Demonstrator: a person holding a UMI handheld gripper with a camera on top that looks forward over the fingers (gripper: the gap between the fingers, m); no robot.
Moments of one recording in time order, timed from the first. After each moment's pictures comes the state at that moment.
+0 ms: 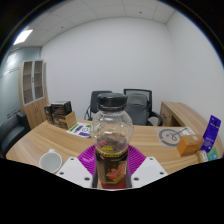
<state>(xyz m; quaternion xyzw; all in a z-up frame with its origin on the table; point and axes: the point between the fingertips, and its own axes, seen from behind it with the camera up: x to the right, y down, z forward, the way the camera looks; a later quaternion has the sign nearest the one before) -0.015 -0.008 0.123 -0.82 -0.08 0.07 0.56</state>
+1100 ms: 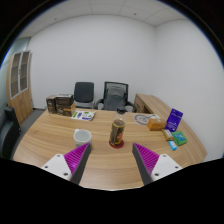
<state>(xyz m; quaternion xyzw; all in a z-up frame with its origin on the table) -0.060 -0.260 0.214 -0.86 0.00 -0.07 0.51</state>
